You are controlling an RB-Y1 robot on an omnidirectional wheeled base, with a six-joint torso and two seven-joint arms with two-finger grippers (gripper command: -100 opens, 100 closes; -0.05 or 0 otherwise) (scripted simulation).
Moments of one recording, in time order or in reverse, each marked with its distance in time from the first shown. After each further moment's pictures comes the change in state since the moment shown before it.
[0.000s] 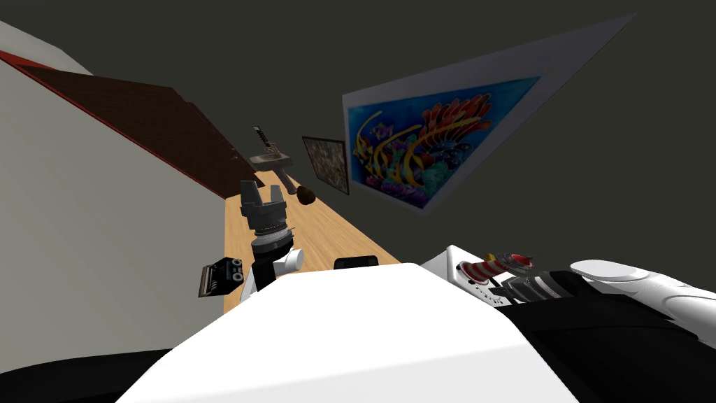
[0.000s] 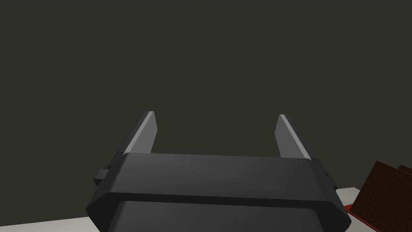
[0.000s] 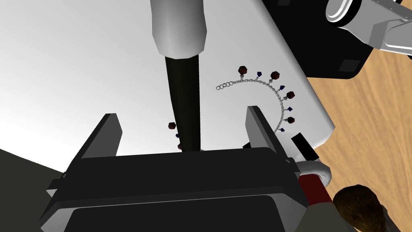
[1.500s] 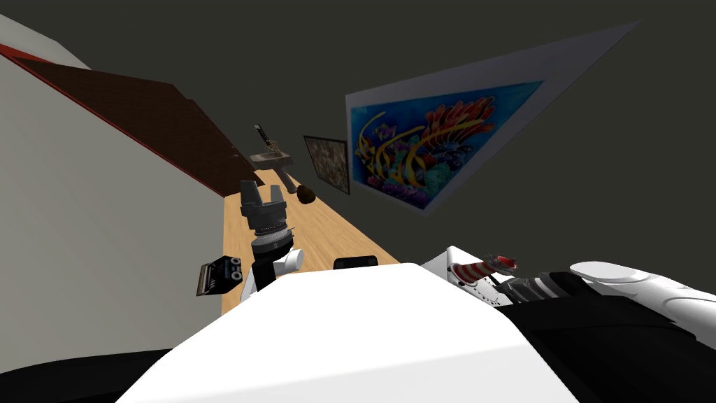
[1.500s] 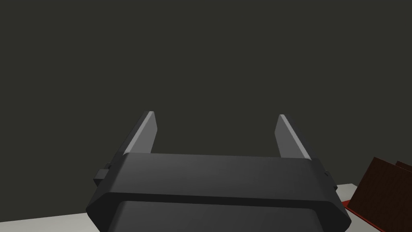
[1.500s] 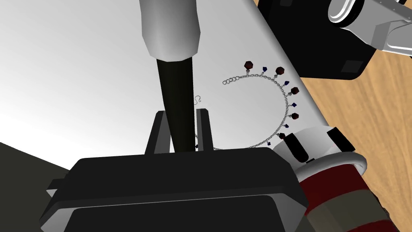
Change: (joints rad) left arm 0.000 0.000 0.000 0.000 0.000 0.000 0.000; right arm 0.011 0.004 -0.002 -0.007 -0.005 0.015 0.002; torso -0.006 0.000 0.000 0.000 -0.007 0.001
